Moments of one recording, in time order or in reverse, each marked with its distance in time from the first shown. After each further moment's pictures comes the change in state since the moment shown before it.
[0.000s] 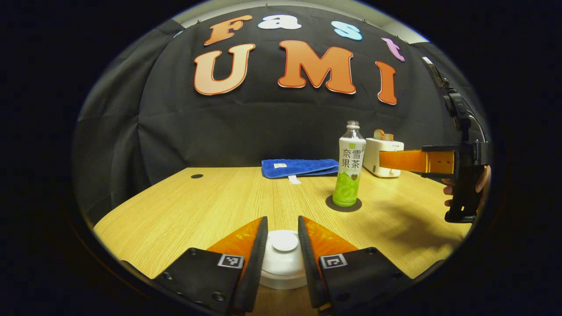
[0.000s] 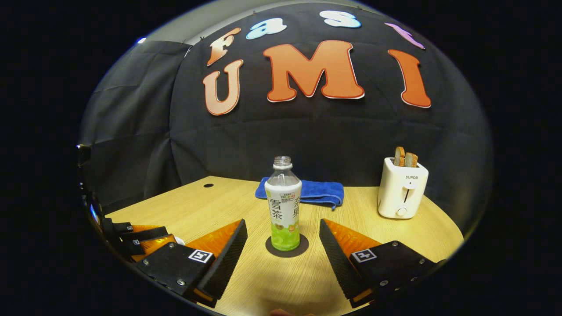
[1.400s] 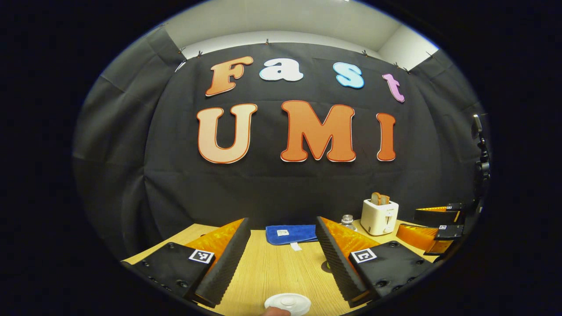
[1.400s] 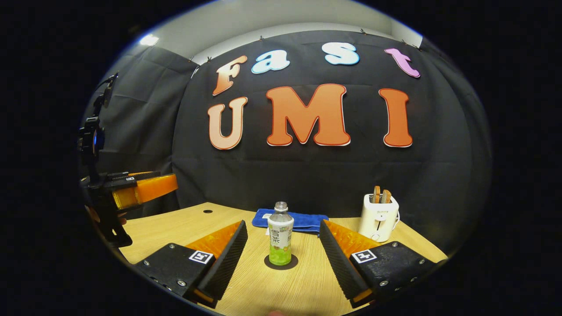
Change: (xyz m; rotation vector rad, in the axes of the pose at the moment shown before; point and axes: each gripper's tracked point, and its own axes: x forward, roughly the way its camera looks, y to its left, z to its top) left arm -0.032 0.002 0.185 0.010 -0.287 0.005; right arm -0.067 0.012 0.076 -0.044 -0.211 -0.061
